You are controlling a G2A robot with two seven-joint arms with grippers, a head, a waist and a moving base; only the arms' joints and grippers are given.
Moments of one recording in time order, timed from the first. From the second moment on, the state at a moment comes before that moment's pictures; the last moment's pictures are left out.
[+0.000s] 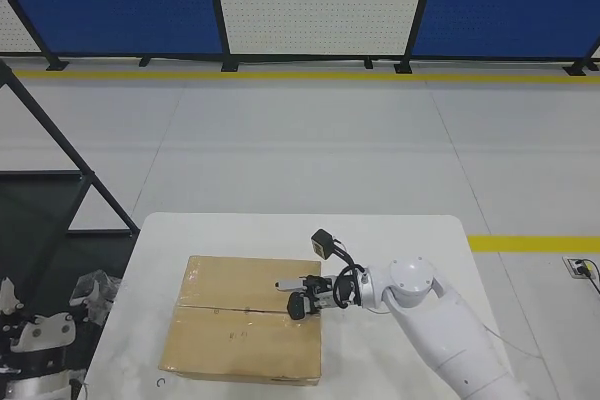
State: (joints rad) left arm 1.55 -1.12 -1.85 -1.79 -1.09 -0.36 -0.26; right arm -0.51 -1.39 0.93 -0.98 0.36 -0.08 1.22
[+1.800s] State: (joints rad) left arm 1.64 -1.17 -1.87 -1.60 -0.92 -0.30 -0.30; right arm -0.48 -1.40 0.90 -0.90 0.39 -0.10 1.25
